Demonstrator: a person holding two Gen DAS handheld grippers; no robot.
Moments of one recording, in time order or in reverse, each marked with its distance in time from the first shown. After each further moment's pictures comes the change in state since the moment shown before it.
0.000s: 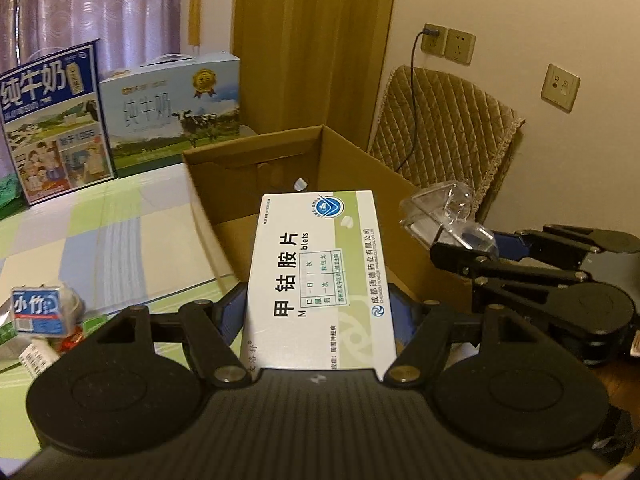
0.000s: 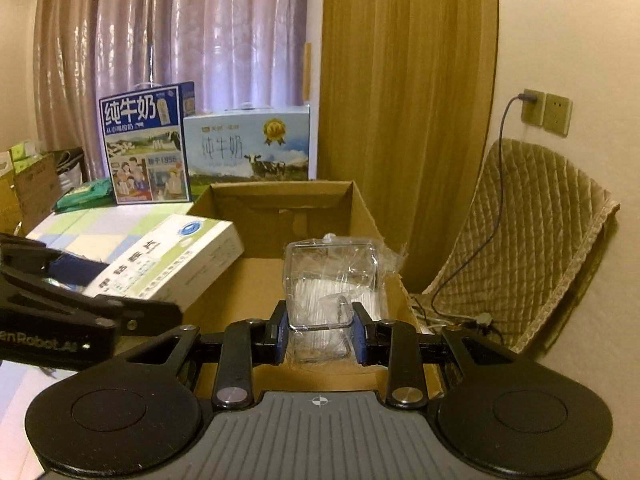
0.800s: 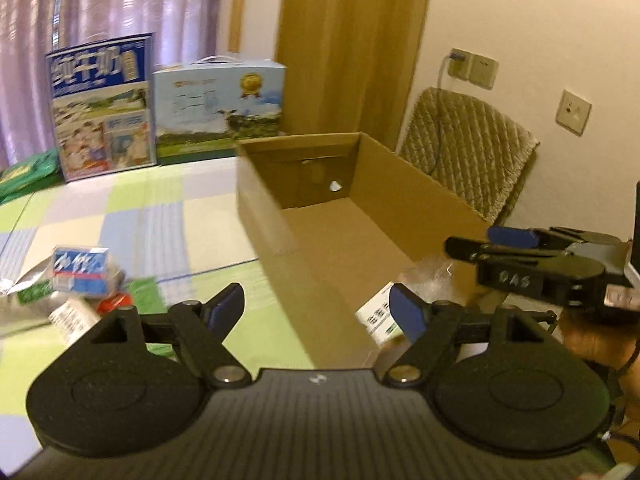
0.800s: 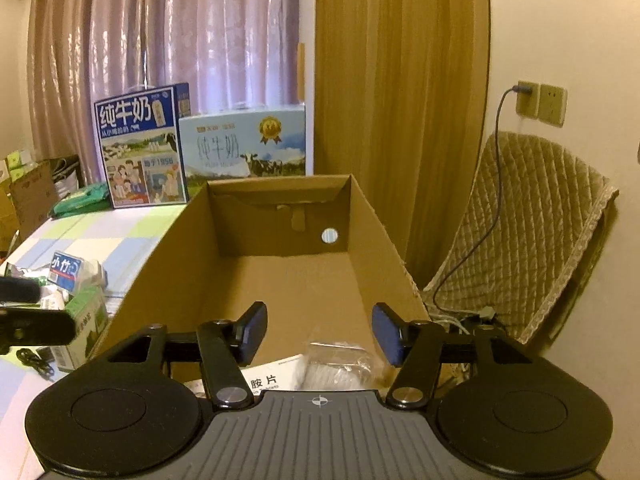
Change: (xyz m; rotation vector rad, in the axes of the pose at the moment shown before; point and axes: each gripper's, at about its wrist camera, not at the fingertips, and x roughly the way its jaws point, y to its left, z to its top) left arm -0.052 0.037 -0.042 -0.096 -0.063 0.057; right arm 0.001 -0.001 -0.011 0.028 -0.017 -0.003
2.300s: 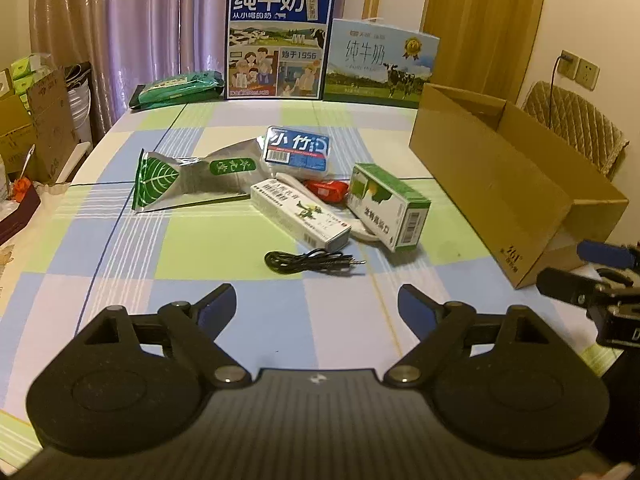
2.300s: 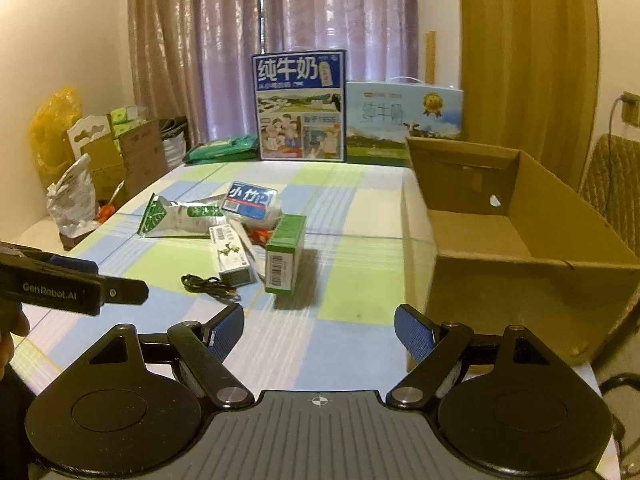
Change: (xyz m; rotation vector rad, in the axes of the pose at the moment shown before) left arm -0.096 0.141 -0.104 -0.142 0.075 0.242; right arm -0.057 0.169 -0.064 -0.113 0.060 0.262
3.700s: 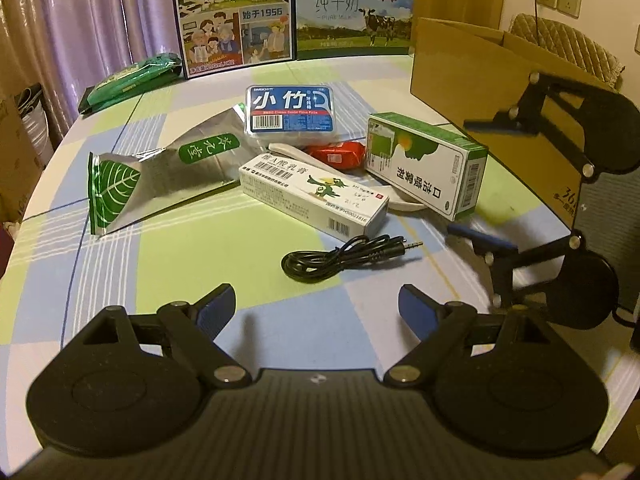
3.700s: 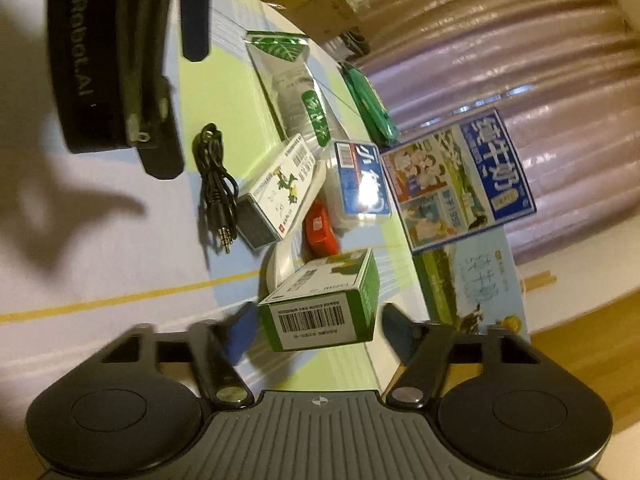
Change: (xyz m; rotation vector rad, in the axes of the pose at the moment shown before) left arm 0.094 0.029 0.006 0.190 0.091 -0.050; right arm 0.182 0.069 -0.045 -1.166 0.006 -0.151
